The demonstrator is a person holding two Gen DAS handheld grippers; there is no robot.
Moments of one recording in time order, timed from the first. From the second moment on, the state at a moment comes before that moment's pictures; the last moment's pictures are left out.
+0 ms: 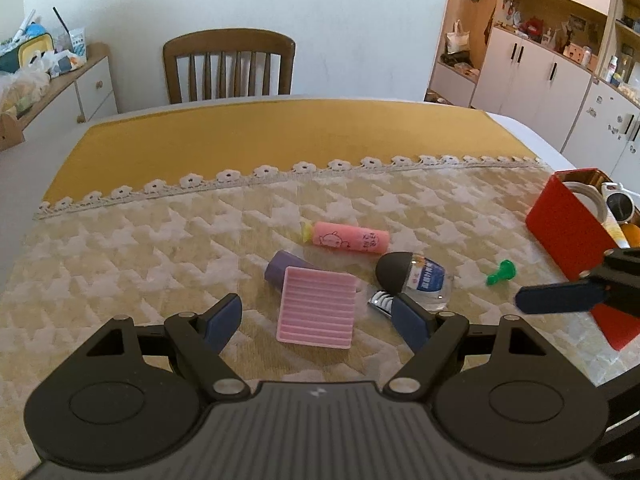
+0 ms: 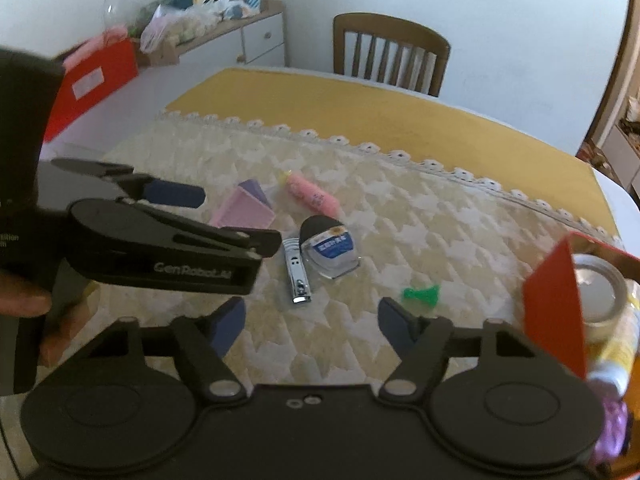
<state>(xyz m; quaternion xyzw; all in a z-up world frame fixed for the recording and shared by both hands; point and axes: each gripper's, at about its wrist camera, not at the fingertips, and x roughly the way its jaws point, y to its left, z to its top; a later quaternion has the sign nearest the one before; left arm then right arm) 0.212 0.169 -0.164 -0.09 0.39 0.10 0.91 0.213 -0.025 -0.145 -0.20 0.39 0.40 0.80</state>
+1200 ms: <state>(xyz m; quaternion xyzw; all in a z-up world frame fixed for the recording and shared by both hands) 0.201 0.160 -0.164 -0.06 0.37 0.10 0.92 0.205 -0.011 -0.157 -0.20 0.39 0.40 0.81</state>
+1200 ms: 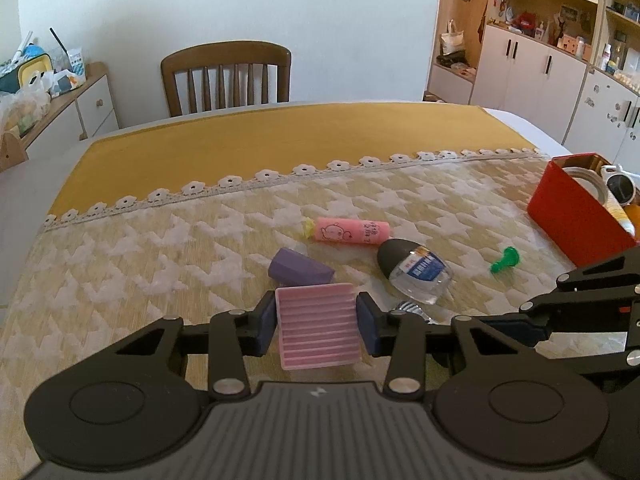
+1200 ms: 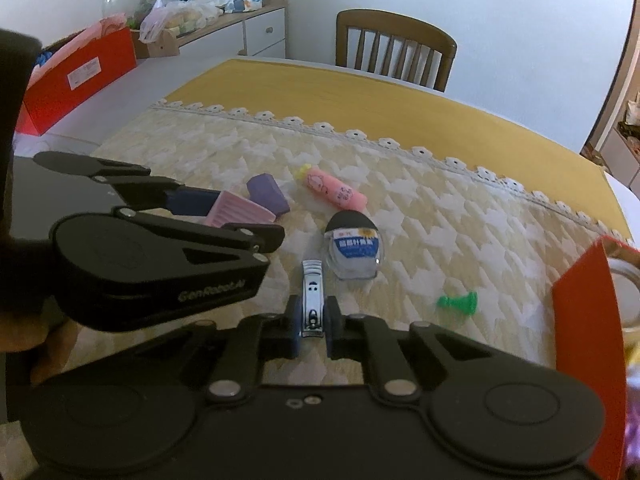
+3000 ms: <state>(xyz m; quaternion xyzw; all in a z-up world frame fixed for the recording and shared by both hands) 0.249 -0.055 -0.045 -0.07 0.37 -0.06 0.92 0.268 -0.279 -0.050 -0.12 0.30 0.31 0.89</state>
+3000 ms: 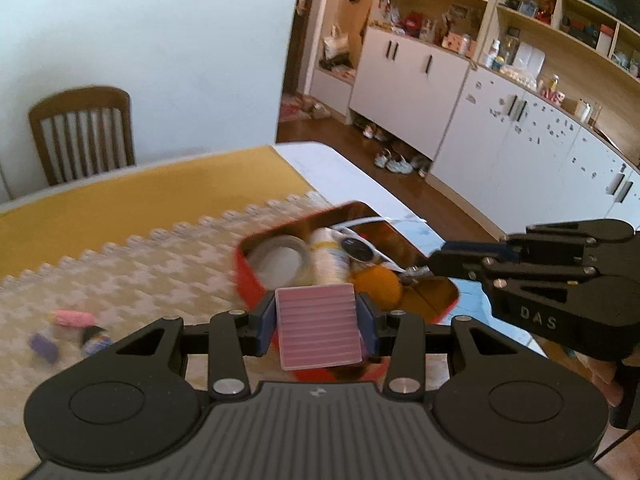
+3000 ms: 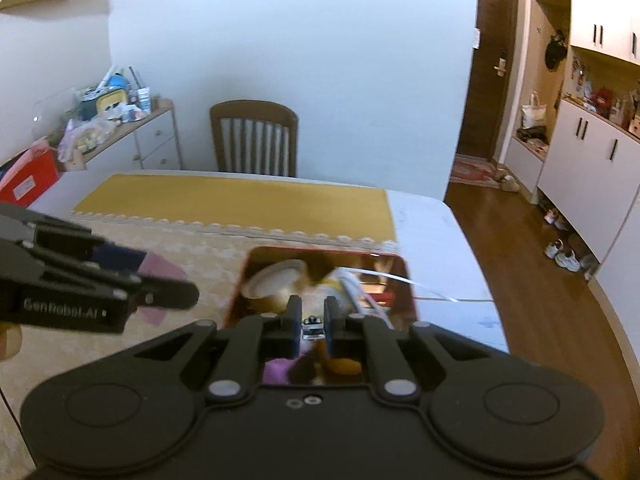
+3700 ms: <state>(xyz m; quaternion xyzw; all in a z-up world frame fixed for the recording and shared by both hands) 0.329 -0.118 -0.098 -0.03 0.44 -0.05 0.89 0.313 -0.305 -0.096 -0.14 0.34 0.33 0.87</state>
